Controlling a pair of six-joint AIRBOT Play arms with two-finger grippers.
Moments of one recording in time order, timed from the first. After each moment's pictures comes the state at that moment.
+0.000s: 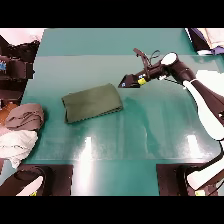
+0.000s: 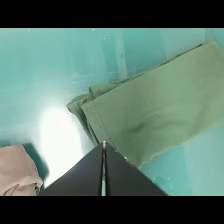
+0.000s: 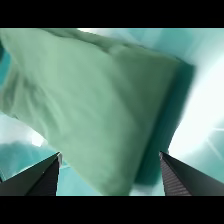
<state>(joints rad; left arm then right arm) -0.18 -0.96 1.50 1.52 -1.38 -1.60 0.22 -1.79 1.58 -0.67 1.23 1.14</state>
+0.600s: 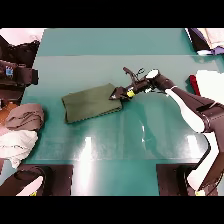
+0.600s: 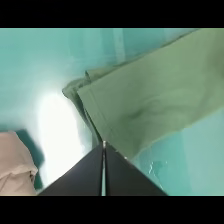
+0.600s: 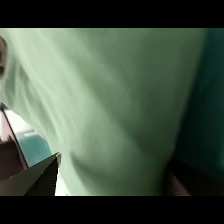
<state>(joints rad) -0.18 -0.96 1.44 1.51 -1.40 -1.60 0.32 -1.97 1.55 -0.50 1.19 1.14</state>
